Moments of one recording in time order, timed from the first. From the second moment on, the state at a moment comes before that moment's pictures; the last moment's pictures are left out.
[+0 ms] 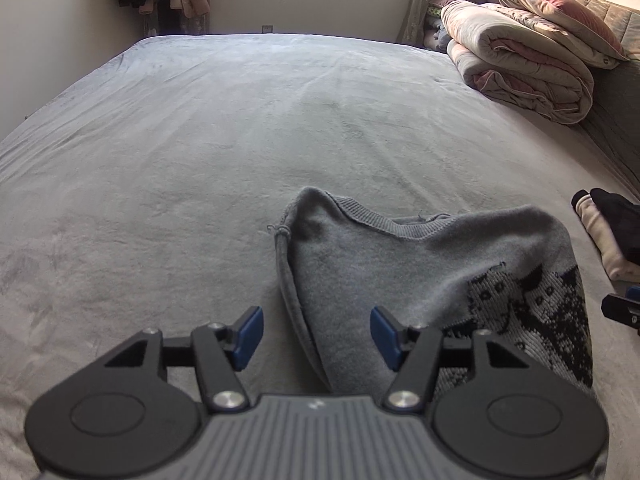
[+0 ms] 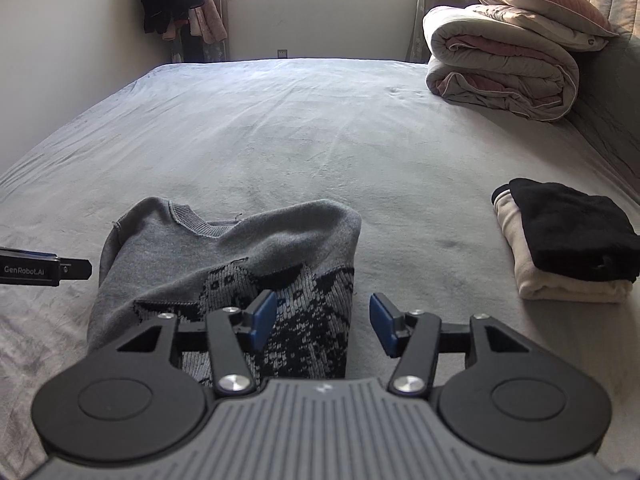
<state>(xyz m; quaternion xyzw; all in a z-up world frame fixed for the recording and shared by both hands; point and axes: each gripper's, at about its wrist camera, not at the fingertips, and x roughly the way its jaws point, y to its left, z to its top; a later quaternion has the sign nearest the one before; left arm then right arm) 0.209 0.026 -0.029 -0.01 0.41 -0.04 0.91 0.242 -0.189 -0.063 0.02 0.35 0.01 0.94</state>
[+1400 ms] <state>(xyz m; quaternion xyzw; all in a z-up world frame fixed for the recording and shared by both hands) 0.012 0.009 -0.086 -0.11 0.47 -0.17 0.86 0.076 -0.183 -0.123 0.10 0.43 -0.01 0.90</state>
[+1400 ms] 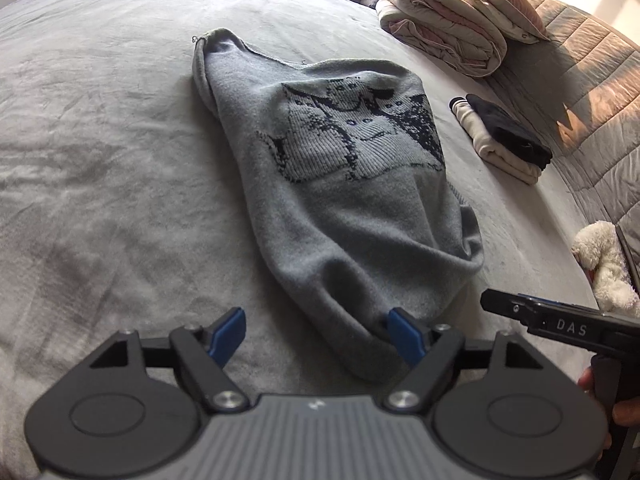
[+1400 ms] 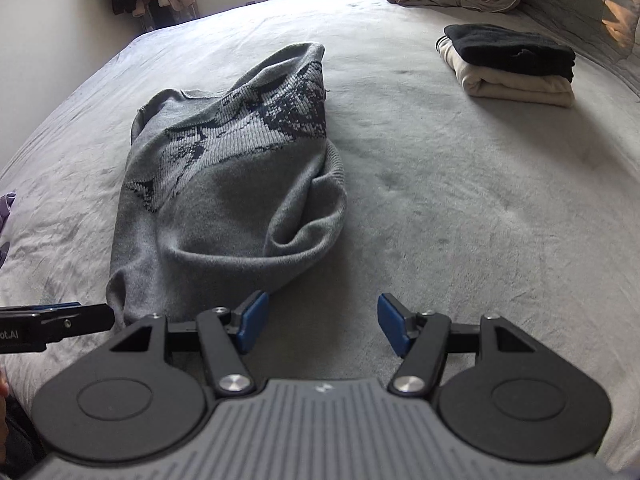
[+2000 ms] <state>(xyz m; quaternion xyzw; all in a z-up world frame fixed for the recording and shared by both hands) 0.004 -0.014 -0.106 -0.10 0.45 -0.20 0.86 0.075 -0.181 -0.146 0.11 0.46 -0.02 0.88</state>
